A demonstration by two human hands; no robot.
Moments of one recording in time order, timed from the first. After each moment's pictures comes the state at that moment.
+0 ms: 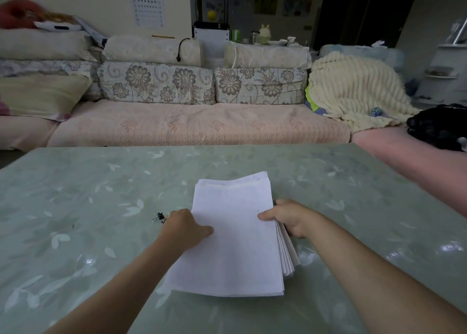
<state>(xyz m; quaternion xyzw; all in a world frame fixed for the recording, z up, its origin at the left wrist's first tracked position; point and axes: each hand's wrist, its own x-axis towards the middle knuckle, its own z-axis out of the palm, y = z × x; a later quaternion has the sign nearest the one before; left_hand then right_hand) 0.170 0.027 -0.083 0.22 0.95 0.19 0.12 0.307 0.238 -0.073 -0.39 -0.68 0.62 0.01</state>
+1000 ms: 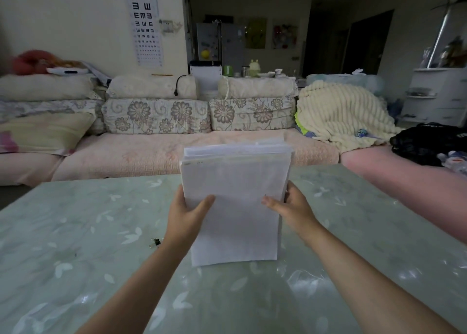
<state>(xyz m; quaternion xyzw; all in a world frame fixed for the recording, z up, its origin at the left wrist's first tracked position) 0.222 0.036 -0.002 0.29 0.63 0.72 0.04 0.355 0.238 -0.013 -0.18 -0.71 0.59 0.34</state>
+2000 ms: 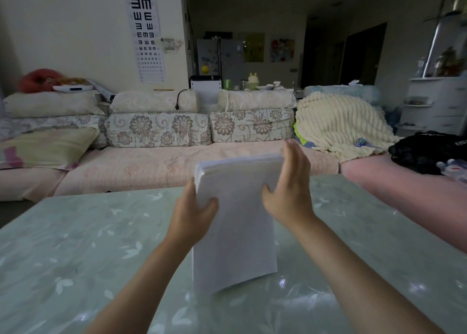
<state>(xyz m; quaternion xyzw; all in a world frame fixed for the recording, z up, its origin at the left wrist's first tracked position) 0.225 0.046 0.037 0.39 0.72 0.56 -0.10 0.347 0.219 0.052 -0.15 -0.82 0.09 0.54</state>
